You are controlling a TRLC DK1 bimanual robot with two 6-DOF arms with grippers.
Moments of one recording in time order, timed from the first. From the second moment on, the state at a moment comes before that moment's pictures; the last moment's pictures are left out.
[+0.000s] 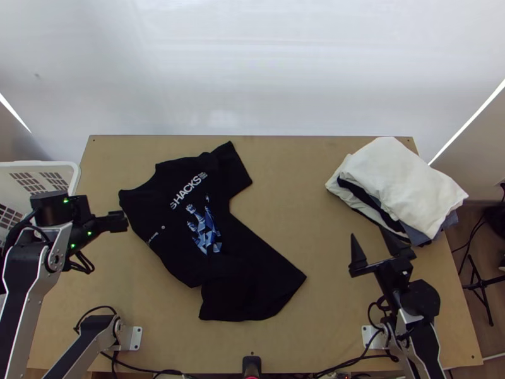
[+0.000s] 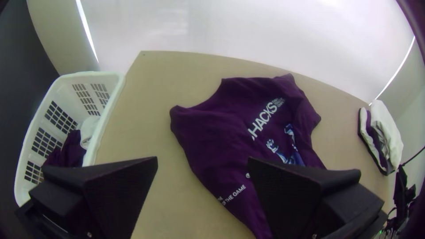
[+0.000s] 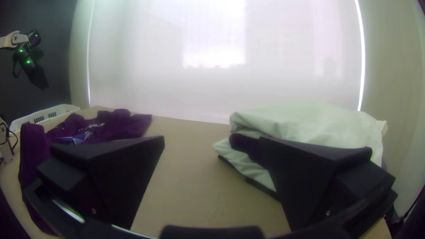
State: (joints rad) left arm 0.08 0.88 0.96 -0.83 -0.01 -0.09; right arm 0.22 0.00 0.01 0.00 -0.05 0.00
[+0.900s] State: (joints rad) left arm -0.22 0.93 0.96 -0.81 -0.05 -0.08; right arm 0.28 0.39 0.26 0.01 0.02 0.00
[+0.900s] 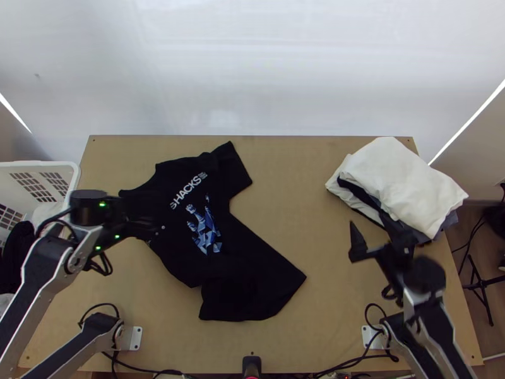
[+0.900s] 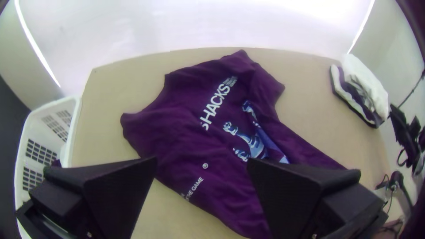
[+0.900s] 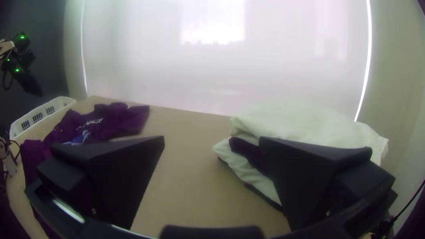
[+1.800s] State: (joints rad) left arm -0.98 1.28 1.28 -0.56 -0.23 0.32; right arm 0.34 1.14 0.95 -0.34 0.01 0.28
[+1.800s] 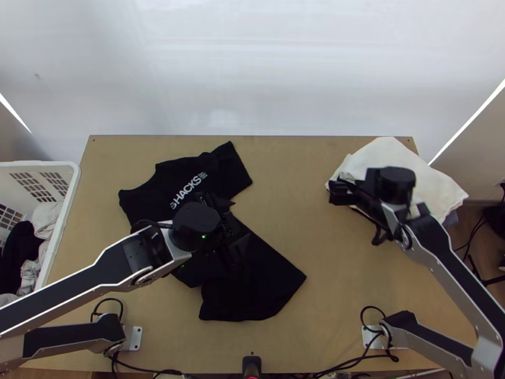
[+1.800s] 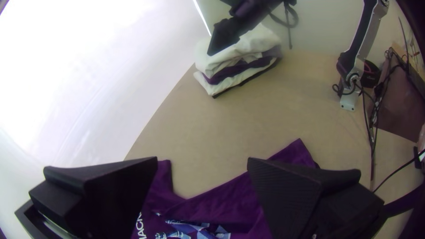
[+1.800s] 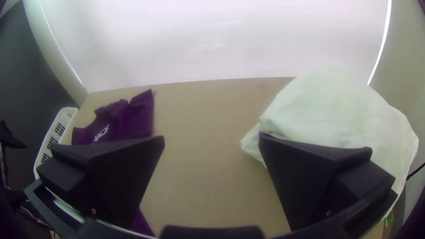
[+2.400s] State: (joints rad) left arm -0.74 1.07 1.30 -0.86 -0.36 0.17; right arm 0.54 1.70 1.47 -0.52 -0.15 0.28
